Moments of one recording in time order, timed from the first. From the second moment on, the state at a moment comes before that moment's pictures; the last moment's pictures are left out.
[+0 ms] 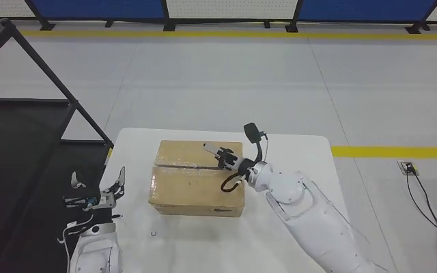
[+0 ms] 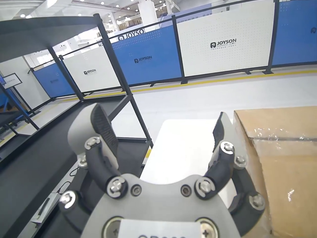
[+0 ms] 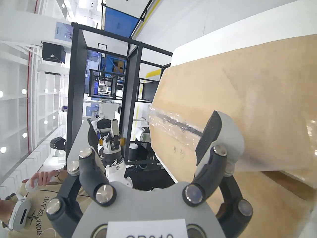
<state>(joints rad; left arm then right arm) 1.41 -1.33 -1.65 -1.76 1.57 0.21 0.22 -0.67 -1.34 0.96 -1.40 0.02 0.16 0.46</state>
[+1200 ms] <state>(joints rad) 1.38 -1.34 -1.62 -1.73 1.58 0.23 0.21 -0.94 -1.29 1.26 -1.59 0.23 -0.01 0.55</state>
